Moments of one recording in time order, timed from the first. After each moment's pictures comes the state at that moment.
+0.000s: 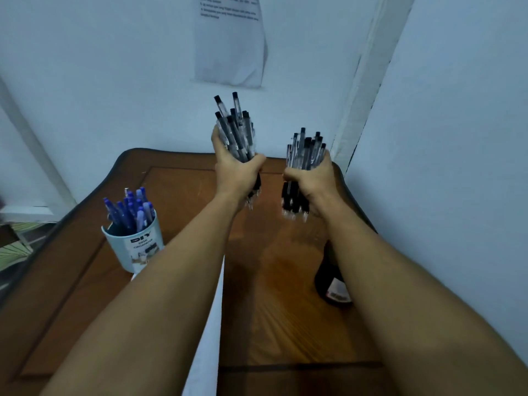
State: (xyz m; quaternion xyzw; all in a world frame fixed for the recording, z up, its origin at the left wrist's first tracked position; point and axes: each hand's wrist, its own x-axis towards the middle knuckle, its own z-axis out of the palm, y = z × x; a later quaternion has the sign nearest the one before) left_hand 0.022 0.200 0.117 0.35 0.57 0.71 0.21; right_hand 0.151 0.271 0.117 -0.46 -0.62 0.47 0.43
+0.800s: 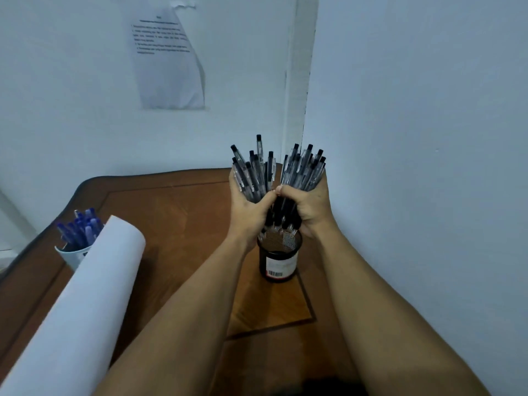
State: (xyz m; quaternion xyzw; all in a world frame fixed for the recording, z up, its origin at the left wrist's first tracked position) left_hand 0.186 0.172 0.110 0.40 0.43 0.72 0.37; right_hand 0.293 0.227 0.118 -0.32 -0.51 0.56 0.57
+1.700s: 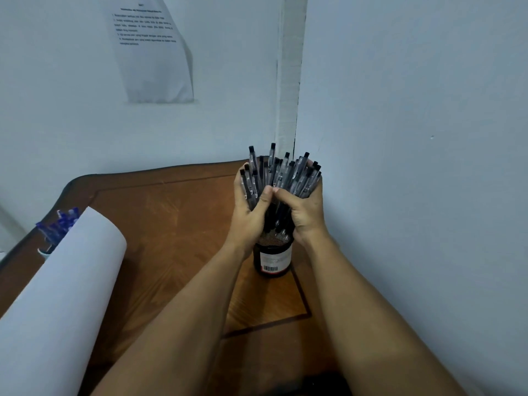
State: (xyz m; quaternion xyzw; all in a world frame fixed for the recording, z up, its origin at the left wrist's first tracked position) left_hand 0.194 0.175 0.083 0.47 0.47 0.66 0.35; right_hand 0.295 0.228 0.083 -0.31 -0.45 0.59 0.60
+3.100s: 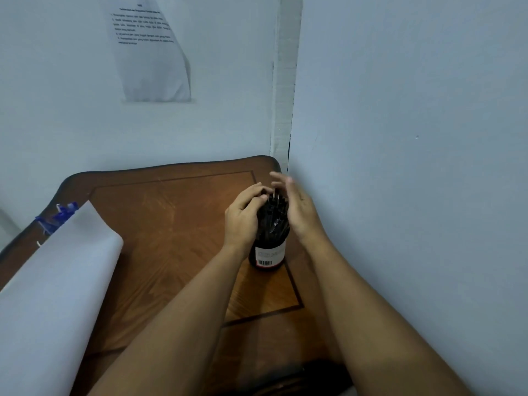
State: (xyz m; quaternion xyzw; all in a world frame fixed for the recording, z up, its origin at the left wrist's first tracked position) left_hand 0.202 0.157 0.085 0.43 0.50 0.67 0.35; right_hand 0.312 0.207 0.089 -0.38 -0.63 0.48 0.48
